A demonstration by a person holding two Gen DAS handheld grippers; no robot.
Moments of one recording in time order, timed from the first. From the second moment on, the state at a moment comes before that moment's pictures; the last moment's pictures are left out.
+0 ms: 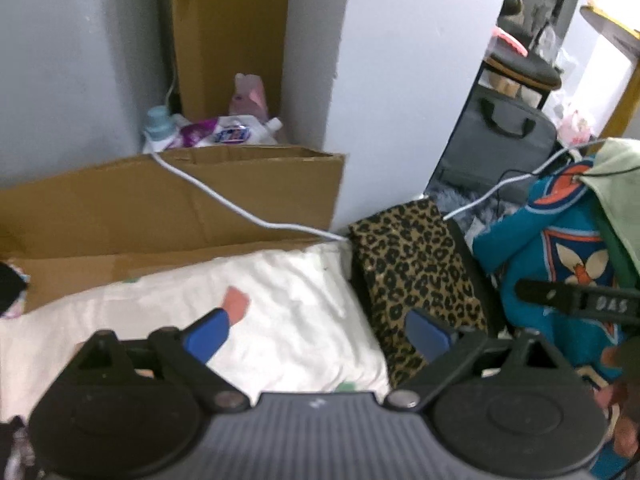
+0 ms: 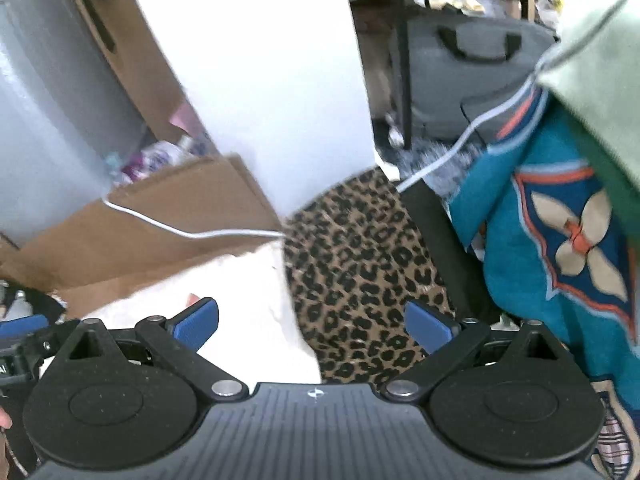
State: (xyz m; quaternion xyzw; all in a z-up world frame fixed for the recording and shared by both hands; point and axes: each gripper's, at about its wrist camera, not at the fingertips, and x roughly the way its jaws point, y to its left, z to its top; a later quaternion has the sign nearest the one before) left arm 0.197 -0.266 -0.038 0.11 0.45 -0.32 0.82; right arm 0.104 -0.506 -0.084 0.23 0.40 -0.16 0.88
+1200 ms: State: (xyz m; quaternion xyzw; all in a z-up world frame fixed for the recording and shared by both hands) left arm 0.063 -0.088 0.151 0.05 0.42 -0.21 0.88; right arm -0.026 -0.333 0.136 0.19 0.38 -0.10 0.90
